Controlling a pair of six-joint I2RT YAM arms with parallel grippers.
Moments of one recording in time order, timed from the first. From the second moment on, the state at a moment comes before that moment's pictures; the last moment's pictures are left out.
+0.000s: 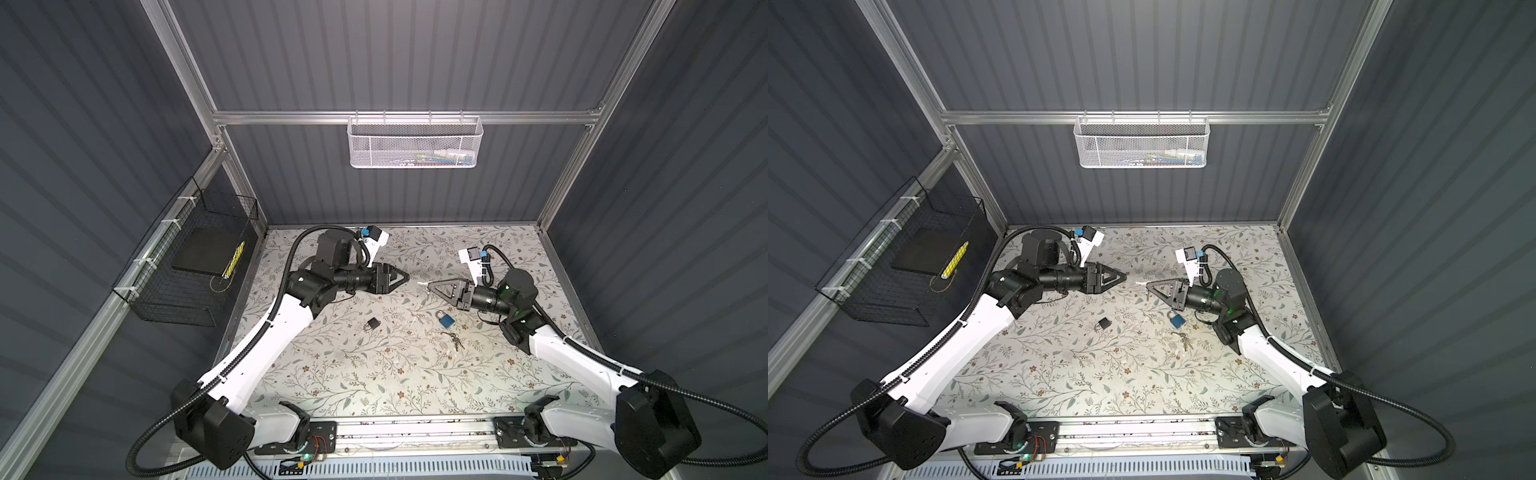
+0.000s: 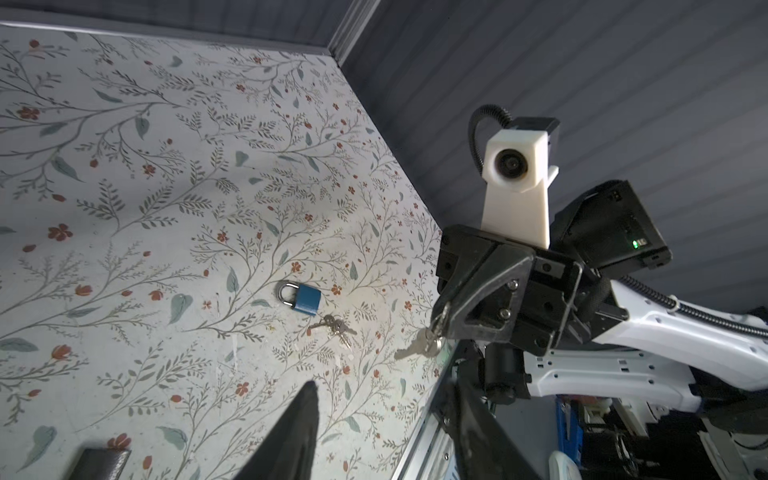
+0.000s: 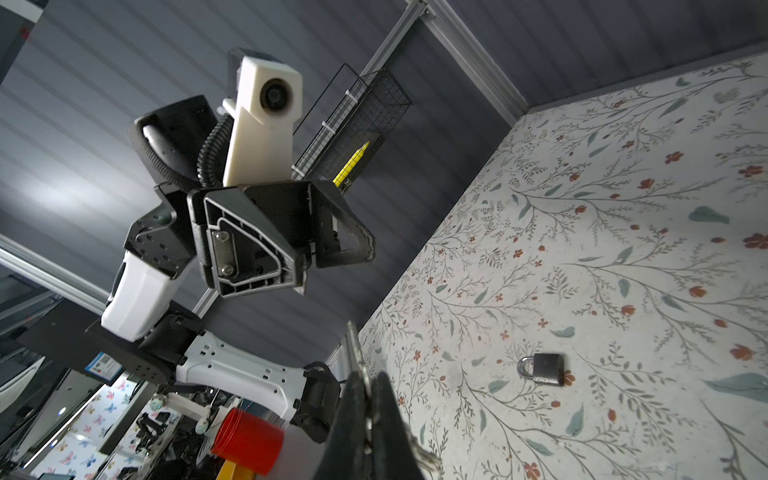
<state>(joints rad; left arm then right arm) -0.54 1.28 1.25 -0.47 0.62 -0.43 0.43 1.20 0.65 0.59 -0.83 0.87</state>
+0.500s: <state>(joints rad) -0.54 1.24 1.06 -0.08 0.50 -0.67 0.46 1.22 0.64 0.63 -0.60 0.93</state>
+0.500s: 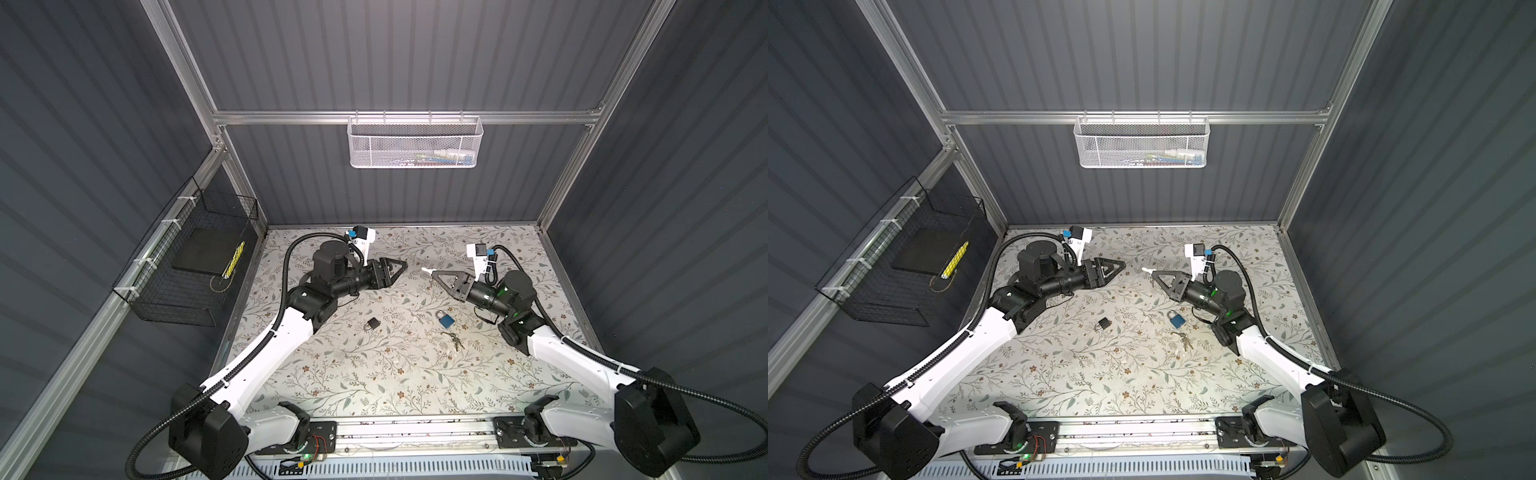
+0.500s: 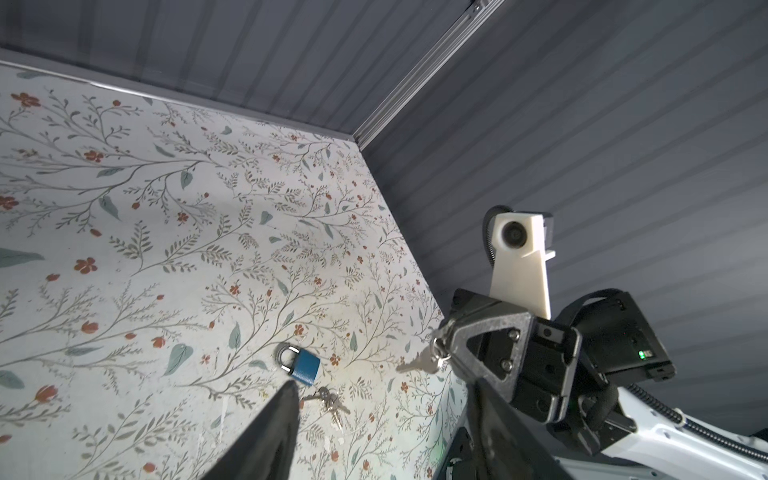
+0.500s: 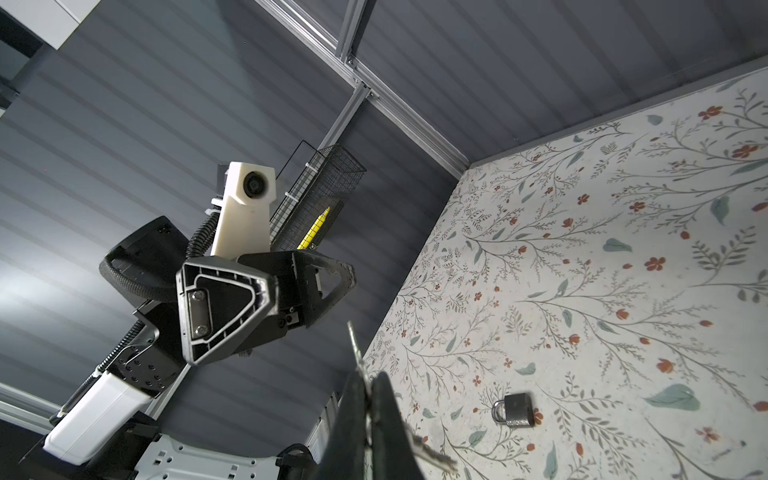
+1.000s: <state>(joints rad) -0.54 1.29 0.95 0.31 0.59 -0.87 0.52 1.28 0.63 0.81 -0.56 0.99</state>
